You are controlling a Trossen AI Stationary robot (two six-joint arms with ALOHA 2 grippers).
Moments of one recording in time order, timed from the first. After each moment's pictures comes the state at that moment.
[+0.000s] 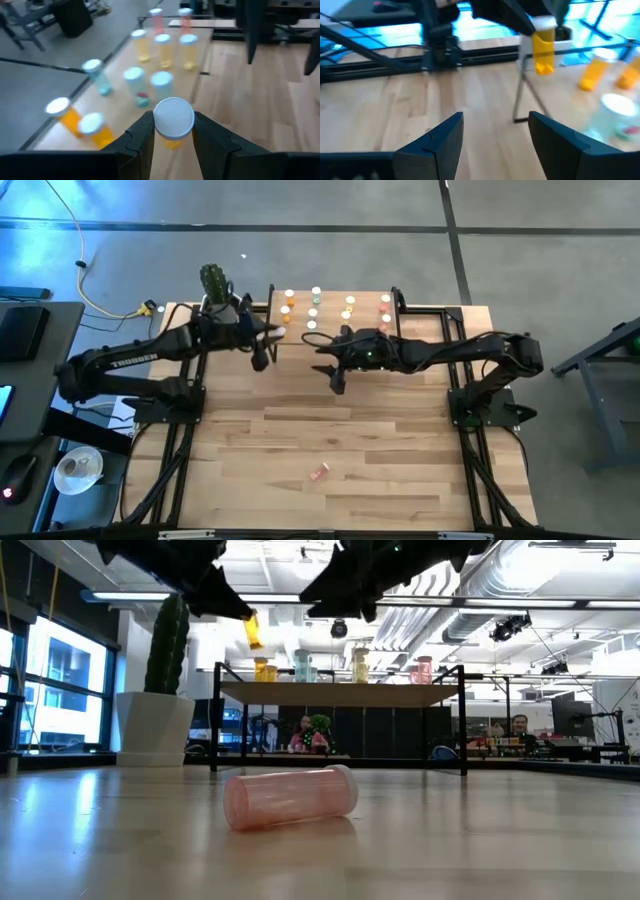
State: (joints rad) left arm 0.53 0.99 0.78 -0.20 -0.02 0.17; right arm -0.11 1.56 1.12 0.07 0.05 0.03
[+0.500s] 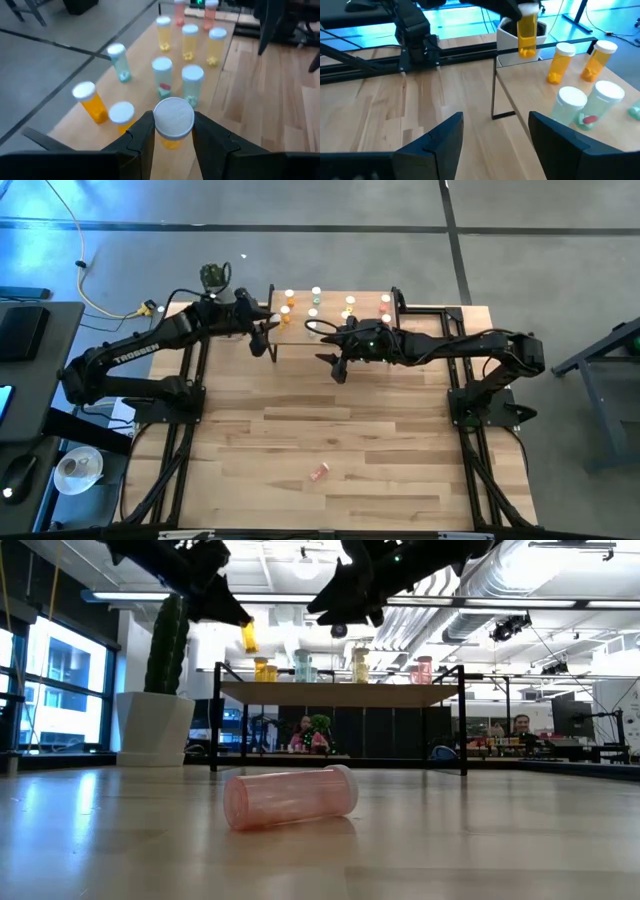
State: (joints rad) left arm 0.68 1.05 0.88 -0.30 0.08 0.14; right arm -0.17 1.54 1.12 0.04 0.07 0.03
